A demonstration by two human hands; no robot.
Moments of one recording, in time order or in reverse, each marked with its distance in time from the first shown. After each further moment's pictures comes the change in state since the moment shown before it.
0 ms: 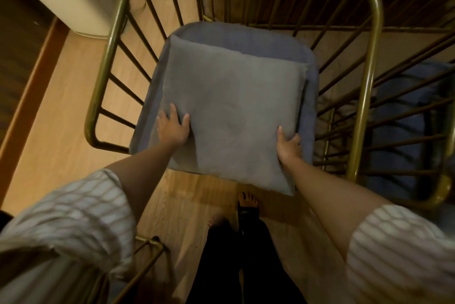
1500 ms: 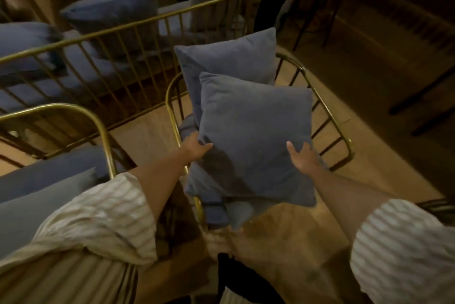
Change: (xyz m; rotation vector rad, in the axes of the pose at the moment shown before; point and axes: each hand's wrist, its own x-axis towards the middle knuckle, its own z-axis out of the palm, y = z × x) left_hand -0.348 0.587 0.255 0.161 -0.500 0.783; right_hand 0.039 0.267 -0.649 0.087 0.440 0.057
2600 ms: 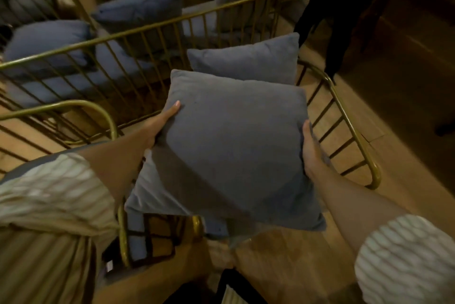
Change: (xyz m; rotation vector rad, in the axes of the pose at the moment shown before) left_hand 0.013 0.018 -0.107 -0.702 0.128 -0.437; right_hand 0.048 -0.061 -0.023 0.816 -0.150 0.063
